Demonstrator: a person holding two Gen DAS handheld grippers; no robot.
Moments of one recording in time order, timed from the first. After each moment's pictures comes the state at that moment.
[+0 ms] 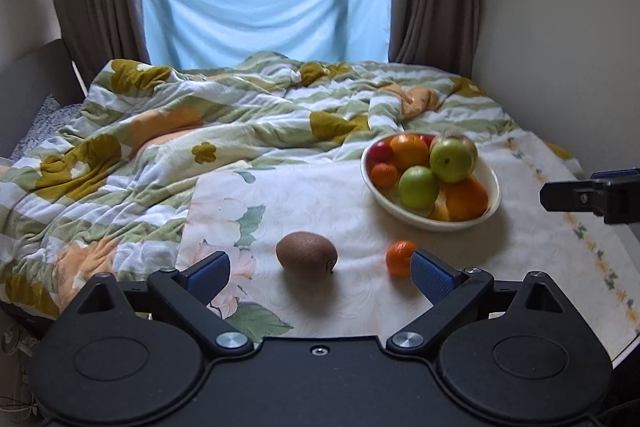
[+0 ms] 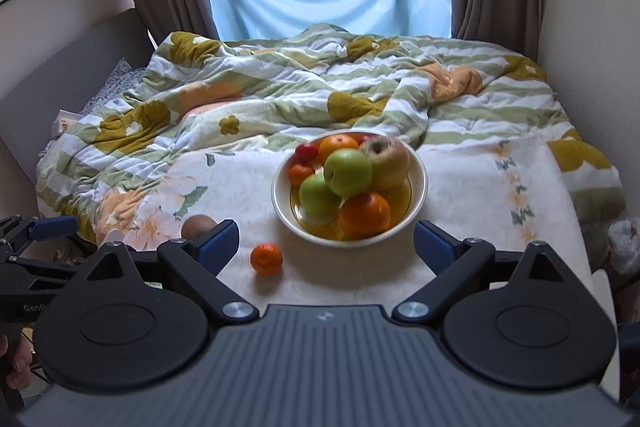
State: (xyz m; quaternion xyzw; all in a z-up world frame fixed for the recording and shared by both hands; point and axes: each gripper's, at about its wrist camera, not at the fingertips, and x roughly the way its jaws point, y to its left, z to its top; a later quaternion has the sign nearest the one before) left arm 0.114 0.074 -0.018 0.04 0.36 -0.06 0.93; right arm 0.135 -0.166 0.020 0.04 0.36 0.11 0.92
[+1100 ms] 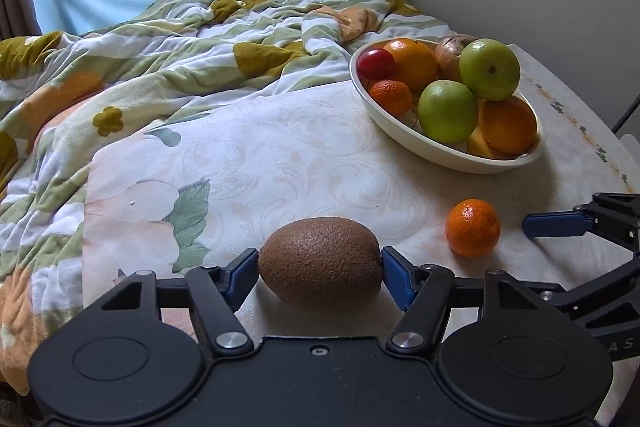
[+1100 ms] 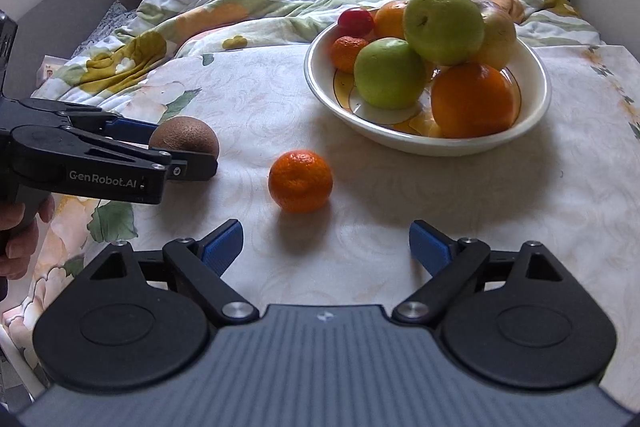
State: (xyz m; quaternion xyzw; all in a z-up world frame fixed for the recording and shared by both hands) left arm 0.238 0.098 -0.117 0.08 0.43 -0.20 0.88; right arm 0.182 -0.083 -0.120 0.04 0.42 0.13 0.90
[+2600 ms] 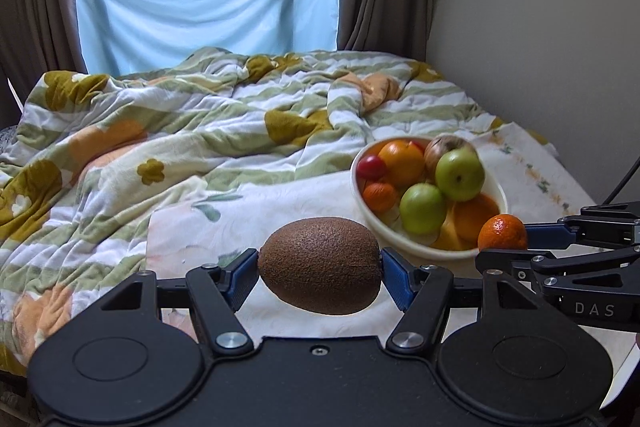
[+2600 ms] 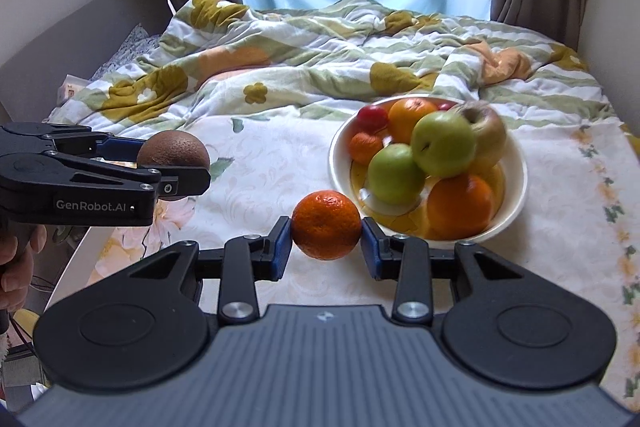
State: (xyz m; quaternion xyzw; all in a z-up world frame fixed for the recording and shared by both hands) left arm 0.202 0.089 -0.026 0.05 0.36 -0.15 0.92; right arm 0.180 -0.092 -0.038 0.02 0.37 0.15 0.91
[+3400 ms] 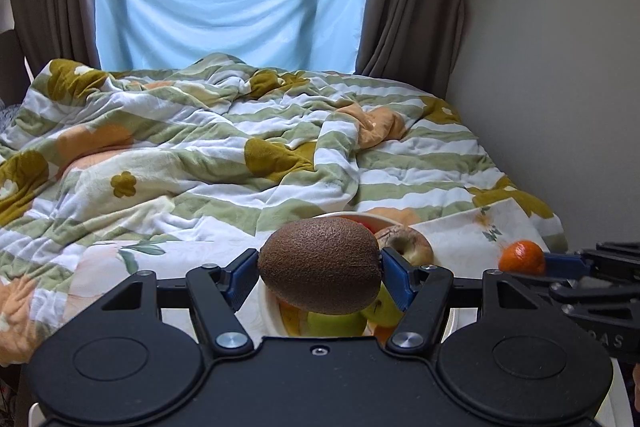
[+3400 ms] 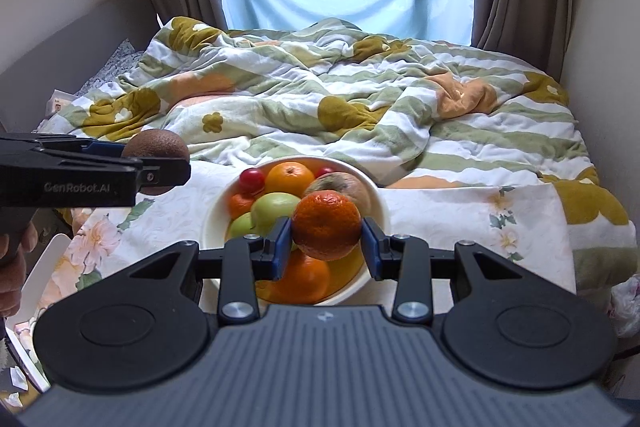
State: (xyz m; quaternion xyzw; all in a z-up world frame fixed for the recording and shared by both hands) left arm 0.266 -0.021 -0.005 -0.02 0.36 -0.10 0.93; right arm 0.242 -0.227 -0.001 0.00 0.36 0.16 0.92
